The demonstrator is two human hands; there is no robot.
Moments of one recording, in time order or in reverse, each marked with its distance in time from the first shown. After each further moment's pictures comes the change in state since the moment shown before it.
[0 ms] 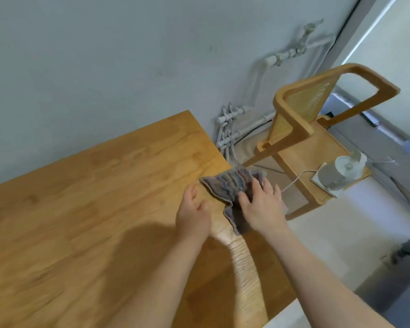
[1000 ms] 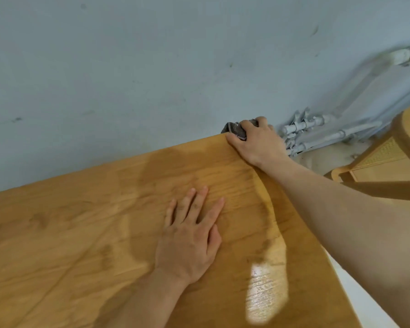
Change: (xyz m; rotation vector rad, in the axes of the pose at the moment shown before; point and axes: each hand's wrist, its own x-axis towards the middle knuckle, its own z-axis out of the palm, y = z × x) left_hand 0.155 -0.037 -0.090 1.160 0.021 0.448; right_hand 0.274 -0.213 0.049 -0.082 -0.011 -0.470
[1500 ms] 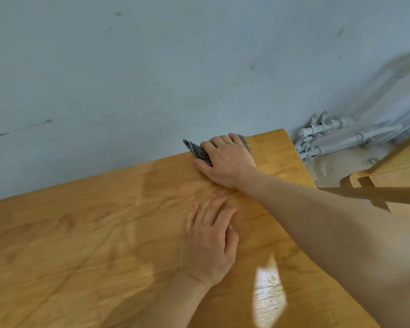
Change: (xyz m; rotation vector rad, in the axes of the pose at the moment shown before) left_hand -0.004 -0.004 0.002 -0.334 0.244 -0.021; right_hand -0.019 -0.087 0.043 -0.196 0.000 -0.531
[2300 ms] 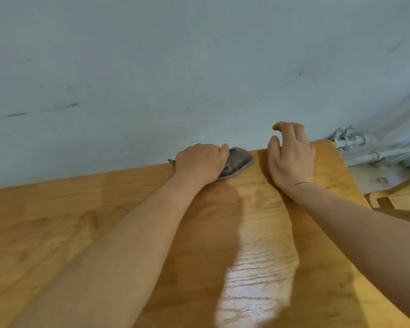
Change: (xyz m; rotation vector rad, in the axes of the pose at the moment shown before) left_hand 0.157 -0.115 -0.045 0.272 -0.251 -0.254; right_hand 0.004 0.001 0.001 0.271 0.472 0.414
